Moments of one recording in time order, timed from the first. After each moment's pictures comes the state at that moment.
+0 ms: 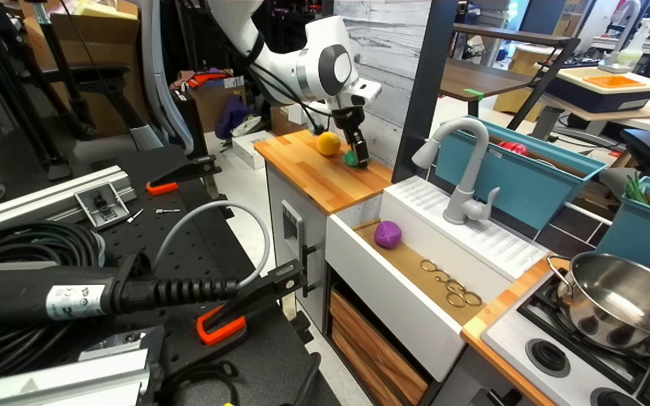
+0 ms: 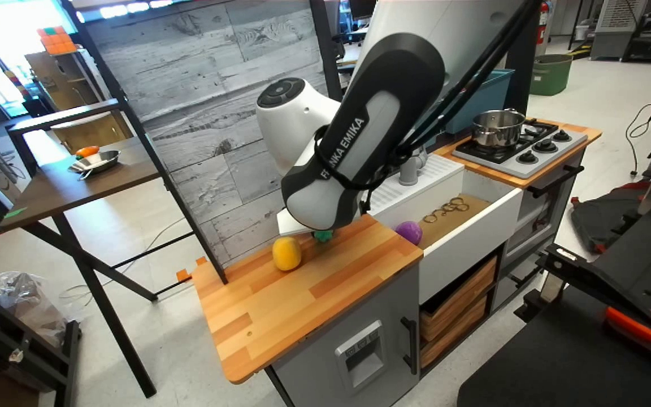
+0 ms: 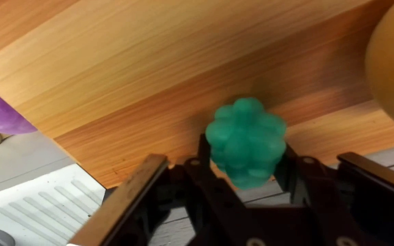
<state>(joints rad) 0.49 1.42 -0.21 -0.99 -0.14 2.63 0.98</state>
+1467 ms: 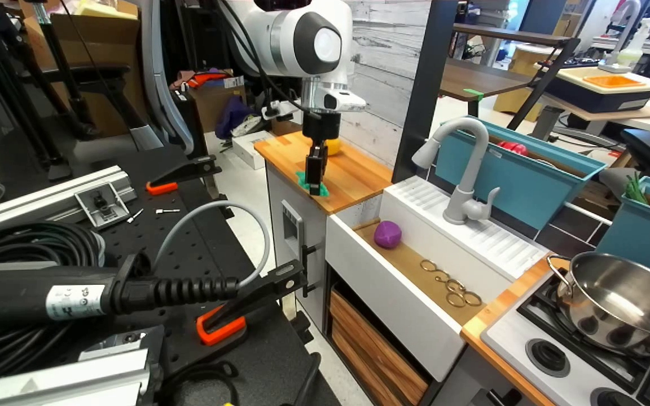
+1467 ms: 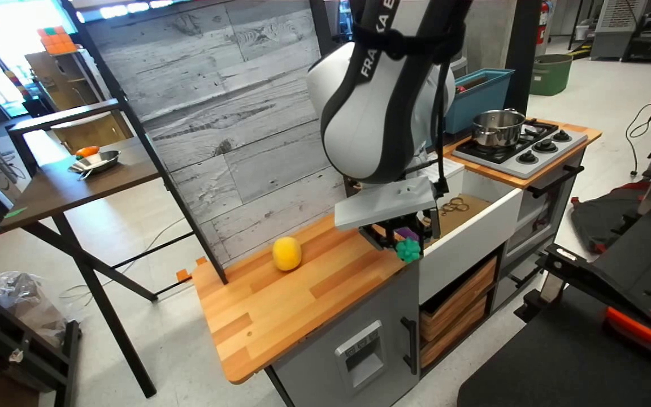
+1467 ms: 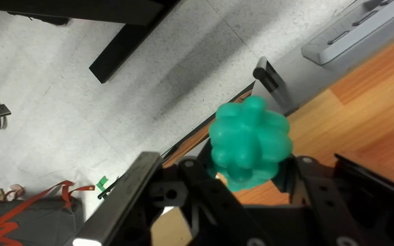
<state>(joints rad) 0.43 1.00 -0.12 -1.66 -0.06 2.40 1.08</state>
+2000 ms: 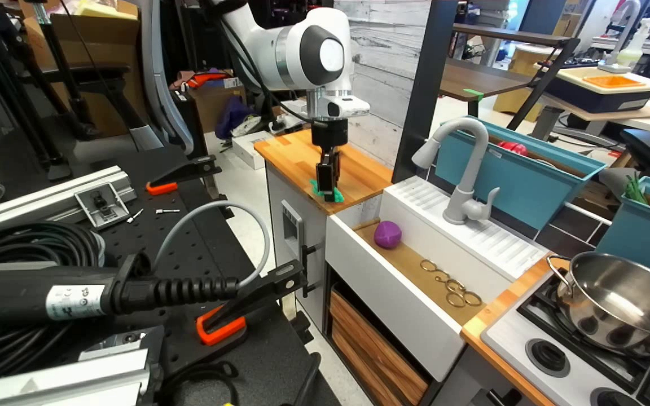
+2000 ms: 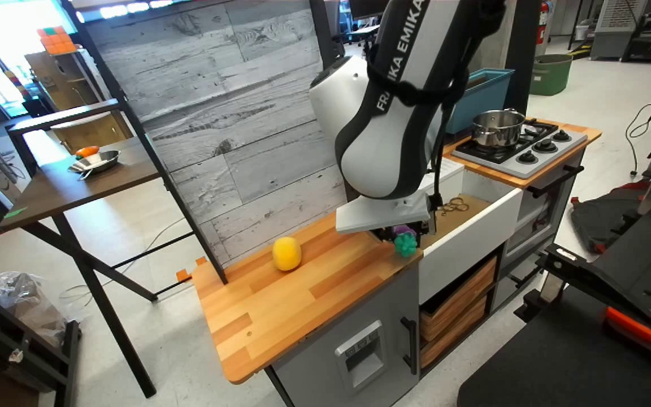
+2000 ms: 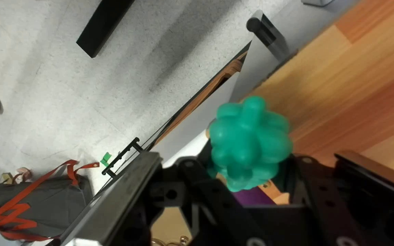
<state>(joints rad) 0.46 1.05 -0.17 -1.62 -0.14 2.48 1.22</state>
